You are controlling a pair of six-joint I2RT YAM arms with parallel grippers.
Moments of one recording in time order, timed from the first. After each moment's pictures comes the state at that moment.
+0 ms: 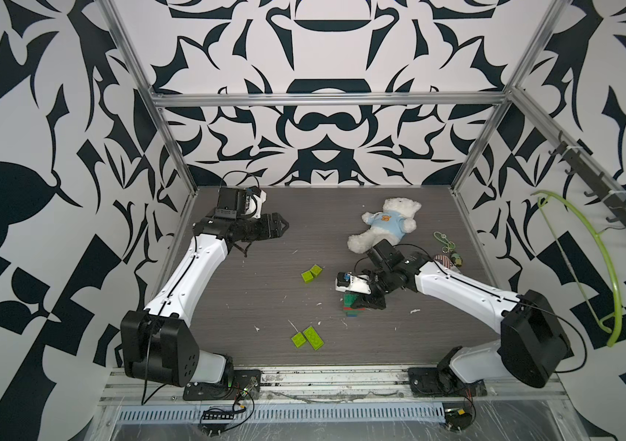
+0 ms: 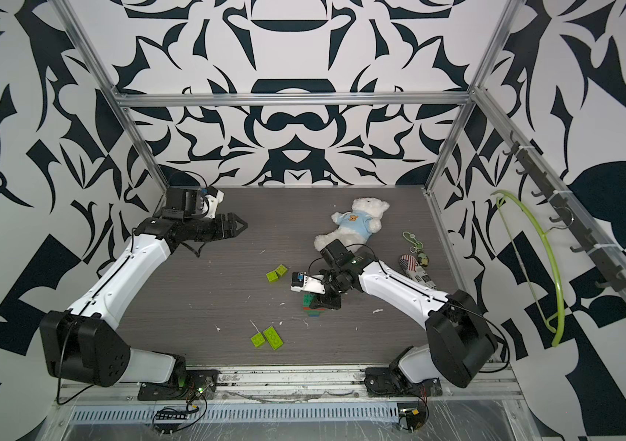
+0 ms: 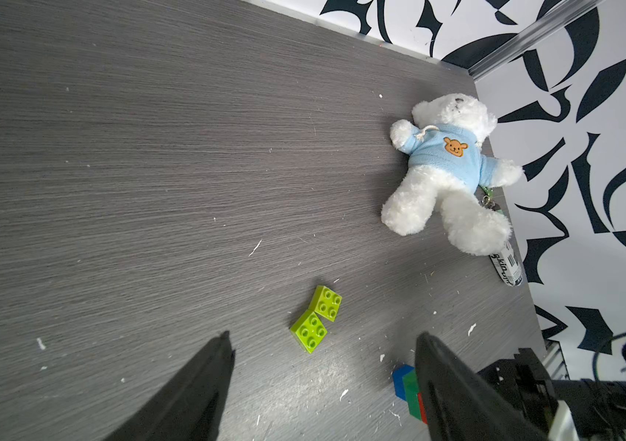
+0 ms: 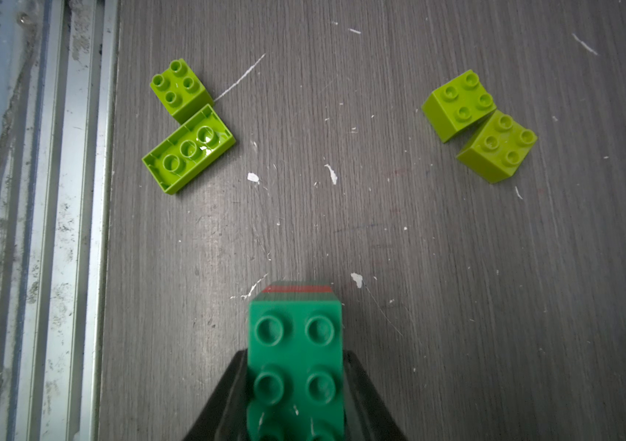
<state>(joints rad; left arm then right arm) -0.21 1.42 1.26 -0.65 0.45 -0.30 0.64 1.43 0.92 -0.70 -0.47 -0.79</state>
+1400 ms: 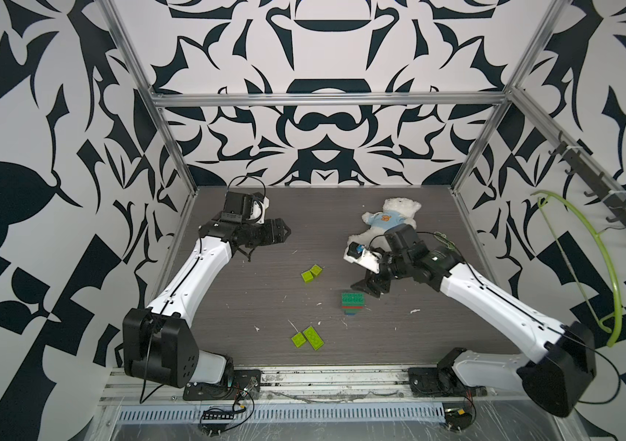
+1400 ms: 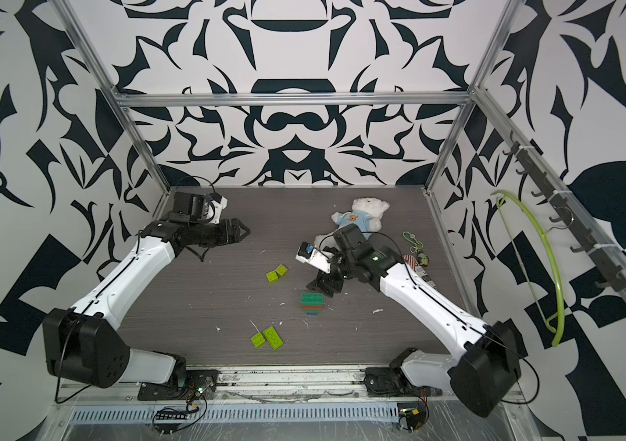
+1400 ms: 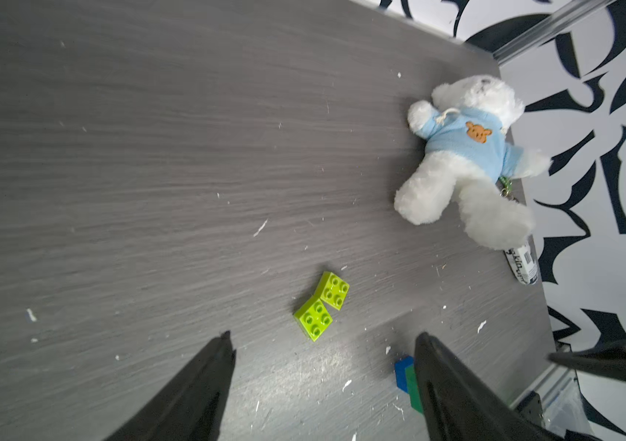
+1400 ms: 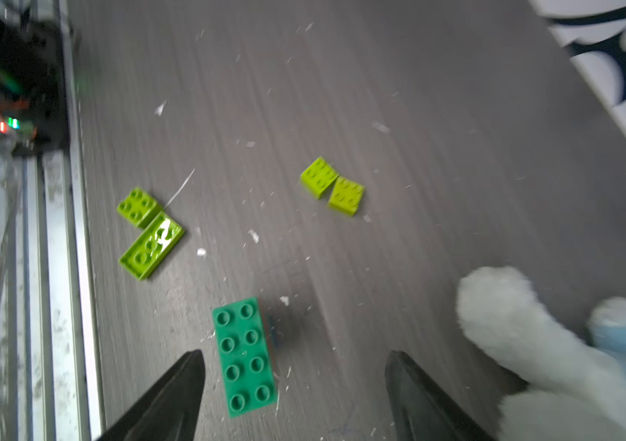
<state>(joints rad) -0.28 1.42 1.20 -0.66 0.38 -0.33 0.58 1.21 1.05 -0.67 -0.42 -0.47</state>
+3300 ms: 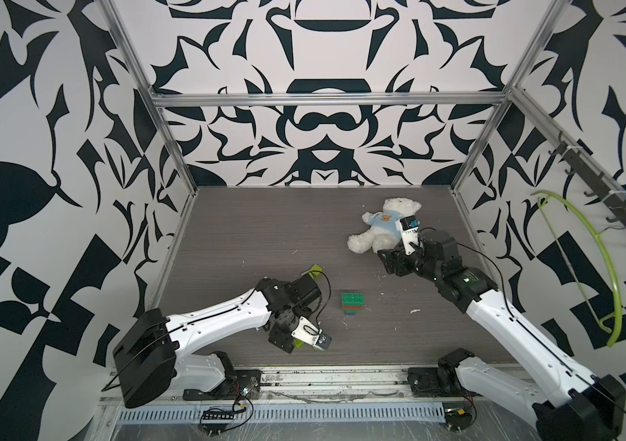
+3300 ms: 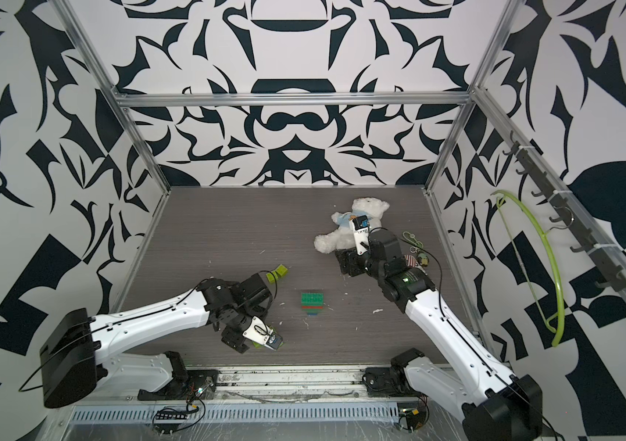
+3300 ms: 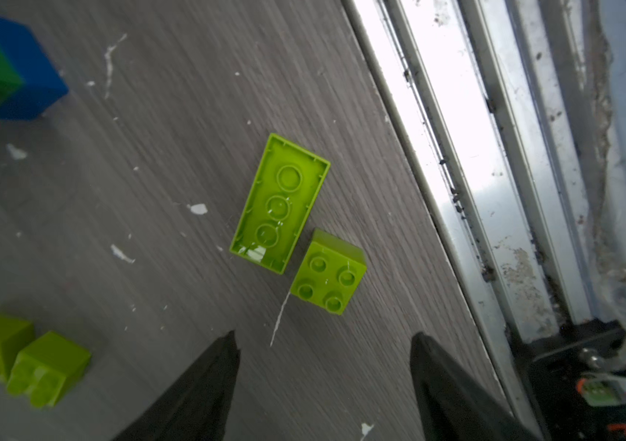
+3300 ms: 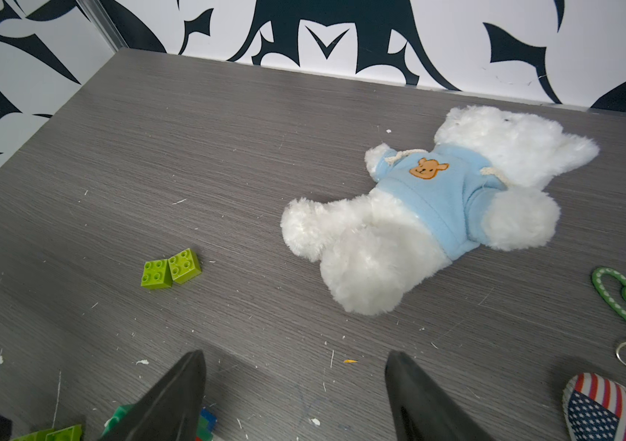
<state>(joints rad) -1.01 1.34 0.84 -0.95 0.12 1.14 0.40 0.99 0.82 -0.42 -0.10 0.13</state>
